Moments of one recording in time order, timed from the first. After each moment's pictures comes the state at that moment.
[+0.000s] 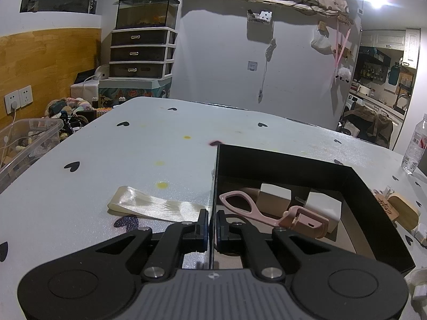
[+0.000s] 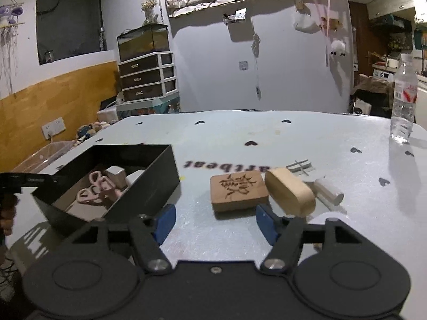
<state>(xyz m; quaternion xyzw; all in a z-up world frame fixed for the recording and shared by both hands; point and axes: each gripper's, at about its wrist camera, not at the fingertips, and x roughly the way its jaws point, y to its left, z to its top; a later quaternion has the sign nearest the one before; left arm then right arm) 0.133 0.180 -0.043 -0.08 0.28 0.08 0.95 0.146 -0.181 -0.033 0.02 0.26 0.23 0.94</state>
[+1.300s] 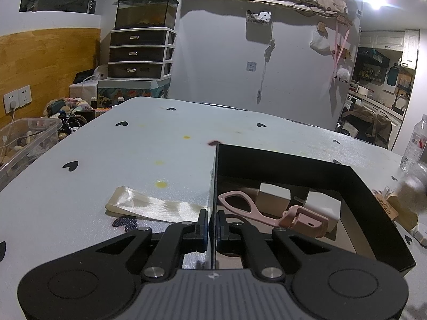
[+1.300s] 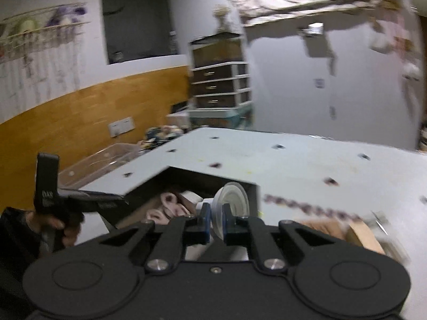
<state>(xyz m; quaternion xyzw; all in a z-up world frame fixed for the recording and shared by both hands) 0.131 0.180 -0.043 -0.08 0.28 0.07 0.95 0.171 -0.128 0.017 -0.01 0.23 0.39 0.89</state>
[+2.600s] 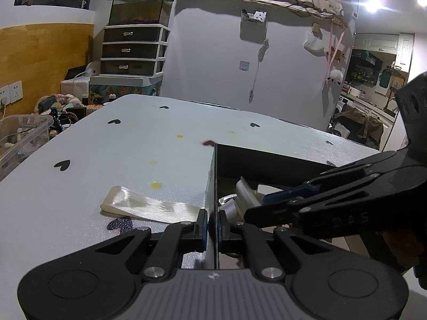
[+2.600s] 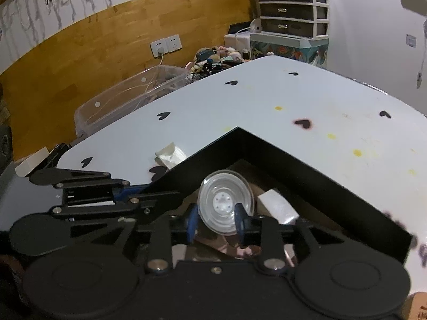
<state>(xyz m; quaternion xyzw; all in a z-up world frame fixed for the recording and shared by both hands) 0.135 0.188 -0.048 -0.09 0.27 0.05 0.96 0.243 0.047 -0.021 -0.11 0.36 0.49 0.79</state>
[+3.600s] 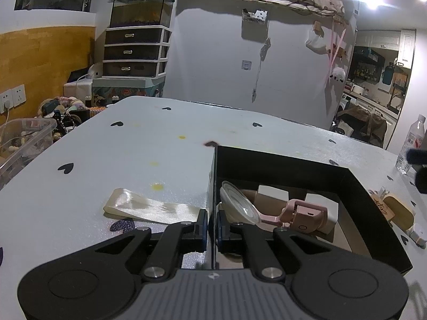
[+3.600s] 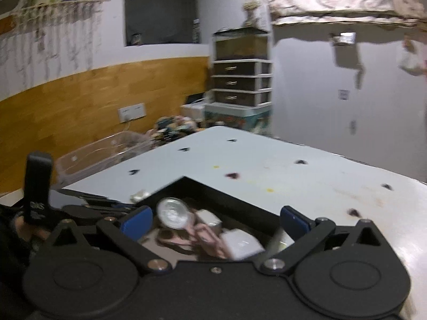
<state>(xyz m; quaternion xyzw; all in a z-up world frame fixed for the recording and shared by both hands) 0.134 0.185 -0.046 -0.08 0.28 0.06 0.96 0.183 -0.080 0.032 -0.06 0.22 0.40 0.89</state>
